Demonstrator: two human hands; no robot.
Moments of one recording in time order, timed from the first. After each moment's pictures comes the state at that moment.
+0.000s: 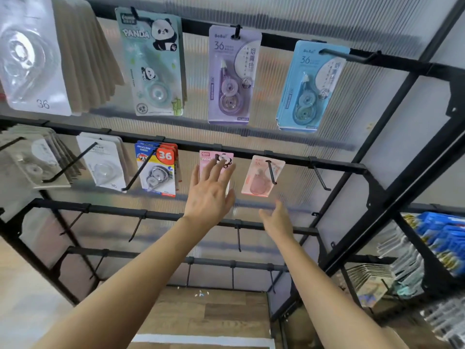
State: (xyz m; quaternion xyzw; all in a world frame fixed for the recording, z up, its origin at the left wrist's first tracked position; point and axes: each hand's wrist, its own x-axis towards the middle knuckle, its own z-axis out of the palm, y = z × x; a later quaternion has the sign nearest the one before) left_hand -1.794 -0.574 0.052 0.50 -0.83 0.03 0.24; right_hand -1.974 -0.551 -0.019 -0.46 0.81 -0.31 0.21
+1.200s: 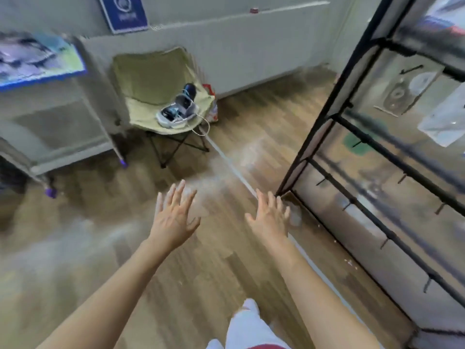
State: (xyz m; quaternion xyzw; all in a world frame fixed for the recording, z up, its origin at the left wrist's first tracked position) left_hand -1.246 -0.078 -0.095 0.88 -0.46 -0.05 0.06; right_hand -1.410 -0.221 -0.074 -0.86 0.47 0.05 0.19
